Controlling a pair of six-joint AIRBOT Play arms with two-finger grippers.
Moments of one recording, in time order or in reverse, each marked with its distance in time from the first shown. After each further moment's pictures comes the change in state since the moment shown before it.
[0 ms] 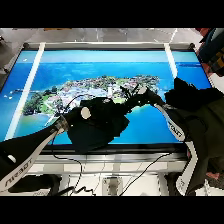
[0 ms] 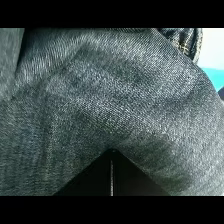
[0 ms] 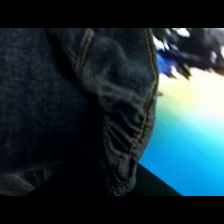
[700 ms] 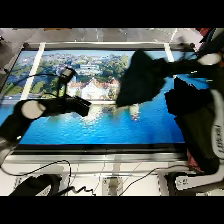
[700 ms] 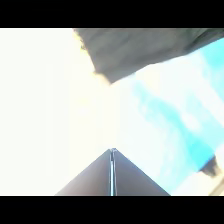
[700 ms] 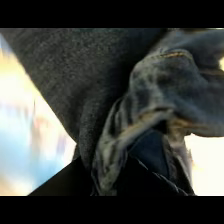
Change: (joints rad) left arm 0.230 0.532 0.000 0.055 -0.025 0.006; right arm -0.502 0.436 0.168 0.007 0.018 0.165
